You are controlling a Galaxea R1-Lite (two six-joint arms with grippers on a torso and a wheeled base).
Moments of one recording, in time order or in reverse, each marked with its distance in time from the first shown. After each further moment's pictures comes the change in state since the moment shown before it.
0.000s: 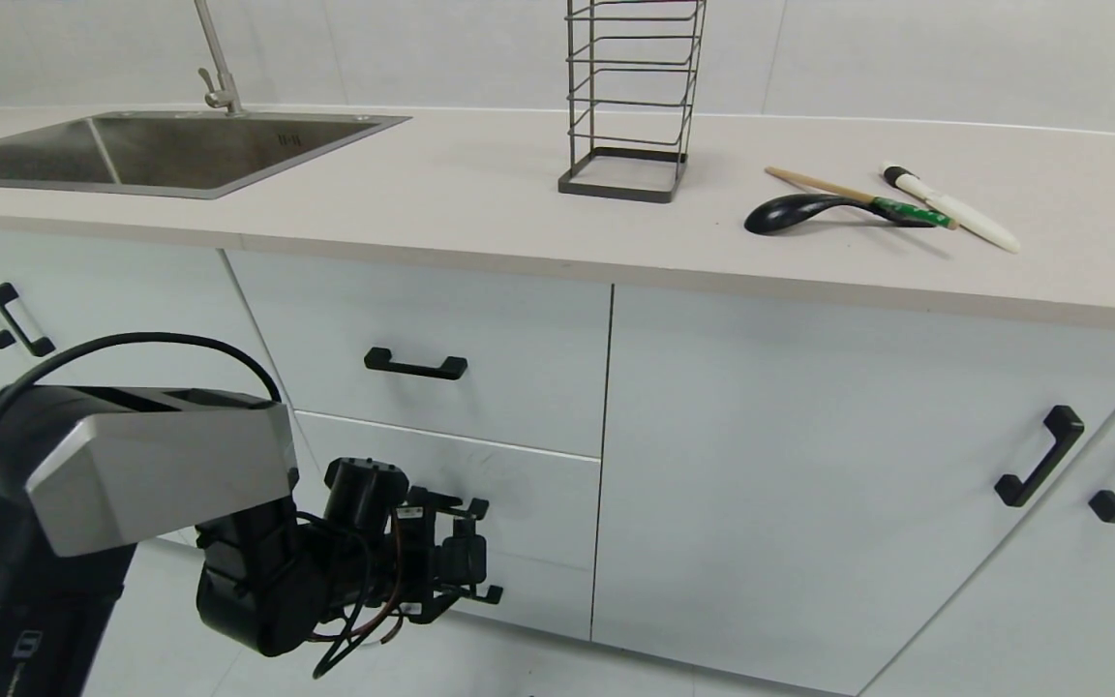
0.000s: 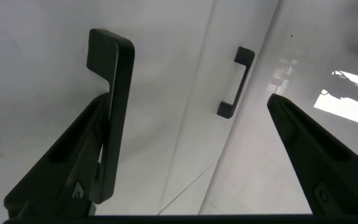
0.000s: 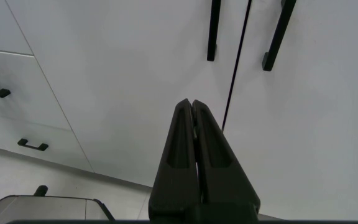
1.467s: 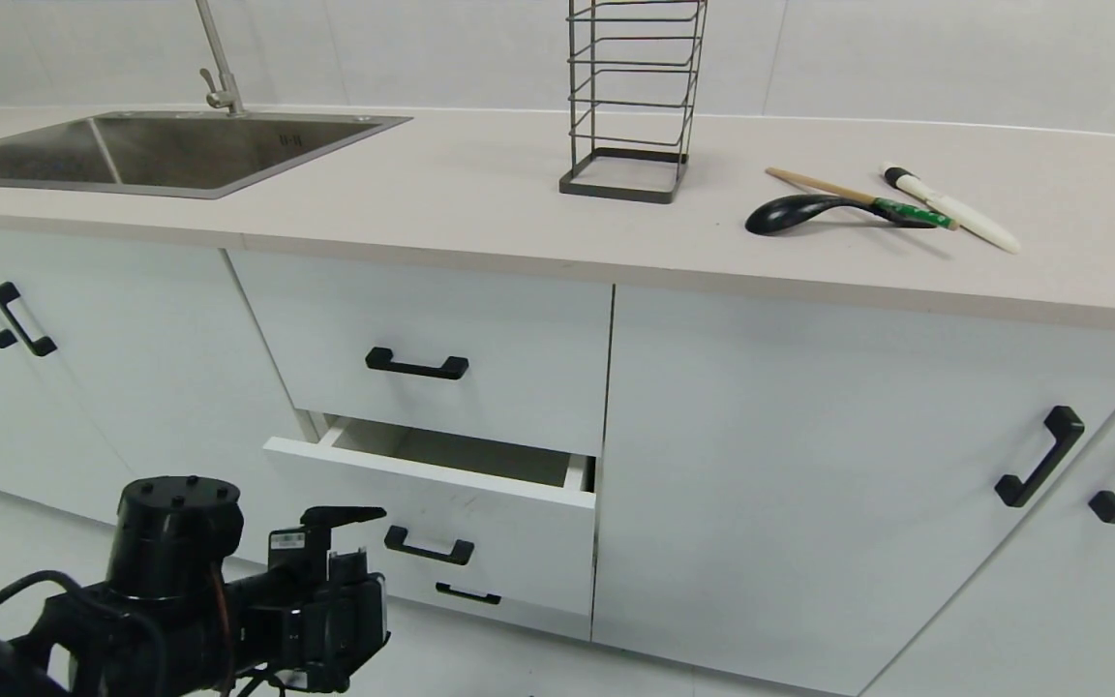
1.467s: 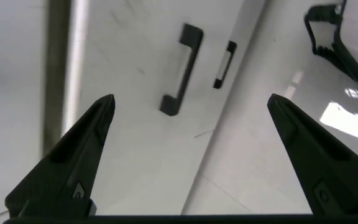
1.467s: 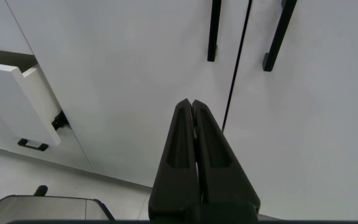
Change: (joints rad) left arm -0.010 -0.640 0.445 0.031 -0.022 -0.066; right arm 0.000 0.000 0.000 0.000 0.000 0.000
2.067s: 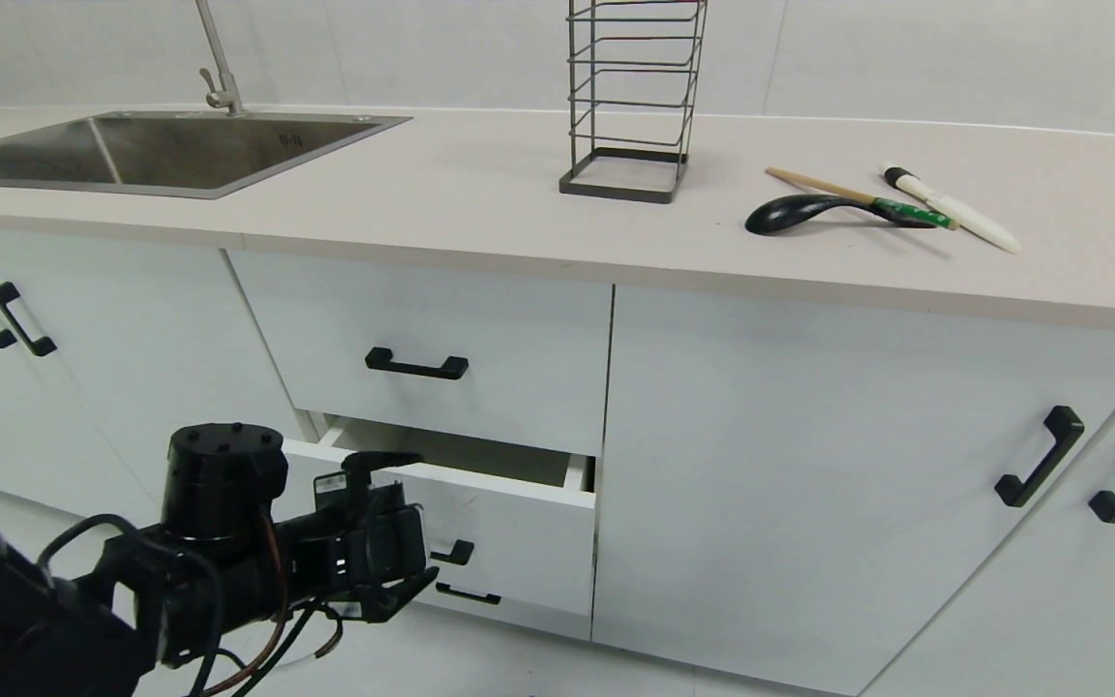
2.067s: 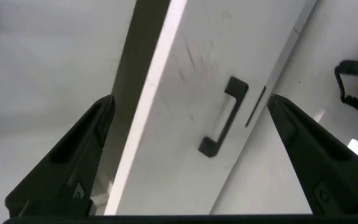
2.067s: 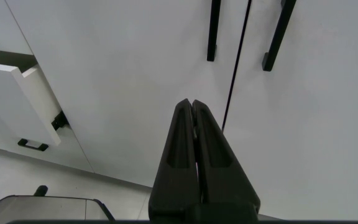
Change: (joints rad) left arm -0.047 0.059 -0.171 0.001 -0.015 -0.091; right arm 0.000 0.000 0.000 0.000 0.000 0.000
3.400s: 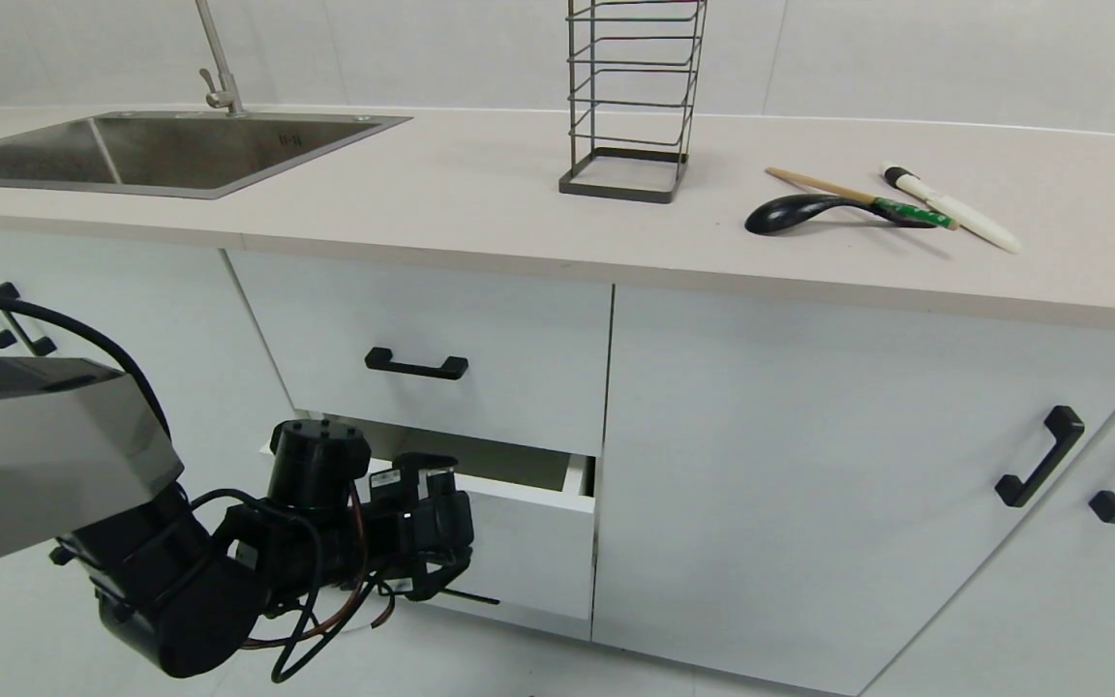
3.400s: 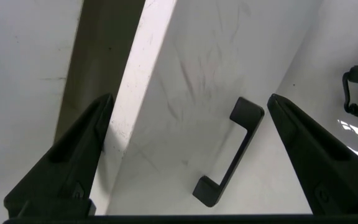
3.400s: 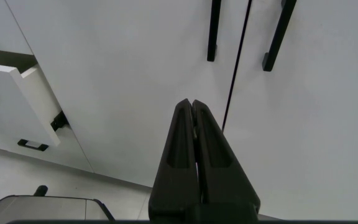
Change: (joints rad) left arm 0.008 0.259 -0.154 -0.019 -0.010 -0.012; right arm 0.000 0.000 0.000 0.000 0.000 0.000
